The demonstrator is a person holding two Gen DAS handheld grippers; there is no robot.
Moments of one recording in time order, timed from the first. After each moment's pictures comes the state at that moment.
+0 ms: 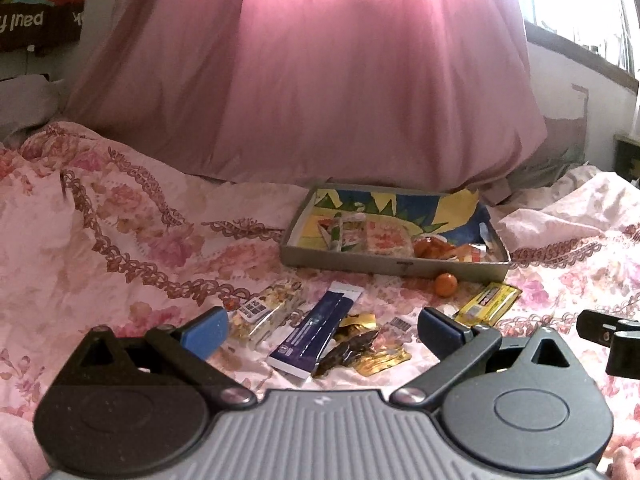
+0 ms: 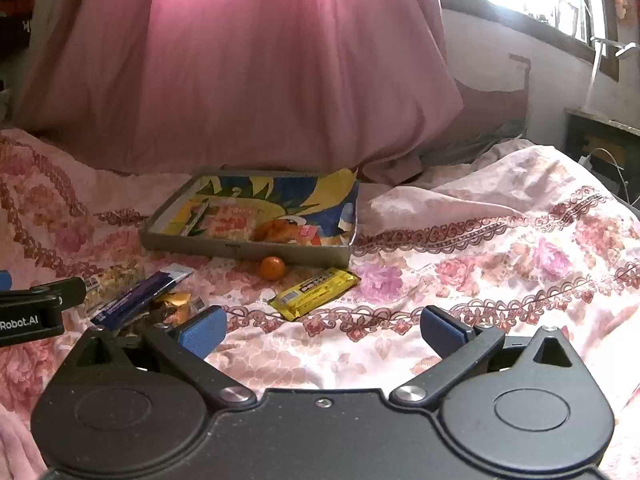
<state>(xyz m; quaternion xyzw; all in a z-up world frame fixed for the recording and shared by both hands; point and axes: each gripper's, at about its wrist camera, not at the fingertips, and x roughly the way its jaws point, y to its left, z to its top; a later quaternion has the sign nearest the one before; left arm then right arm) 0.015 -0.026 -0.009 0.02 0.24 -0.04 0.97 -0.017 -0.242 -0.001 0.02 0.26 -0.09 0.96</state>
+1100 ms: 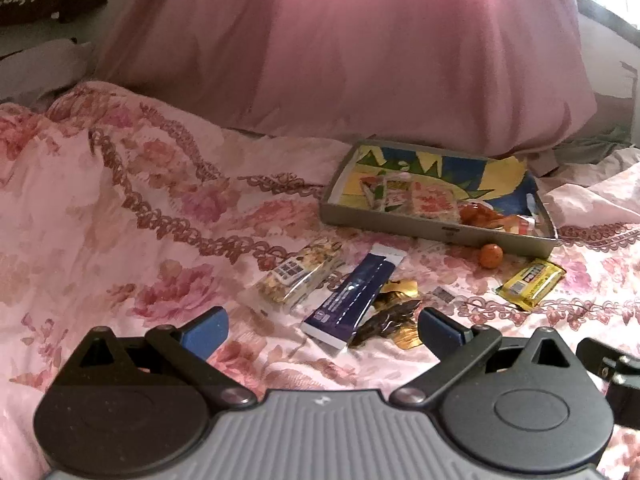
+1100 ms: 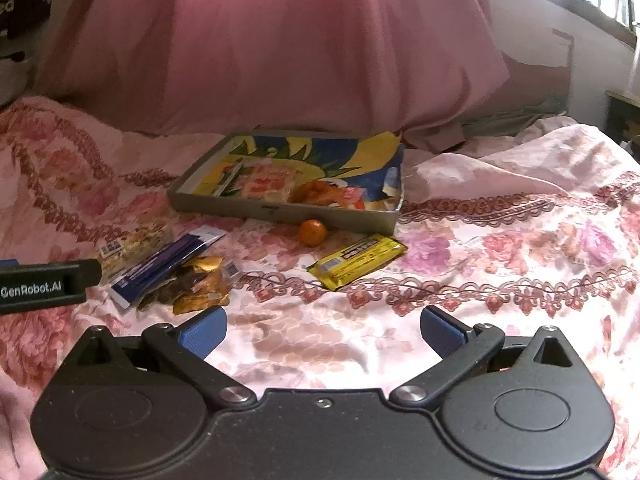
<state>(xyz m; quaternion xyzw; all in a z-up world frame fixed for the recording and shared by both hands) 0.039 -0.014 -0.016 0.01 0.31 0.02 0.95 0.010 -0.226 -0.020 0.01 0.31 -0.03 0.95</state>
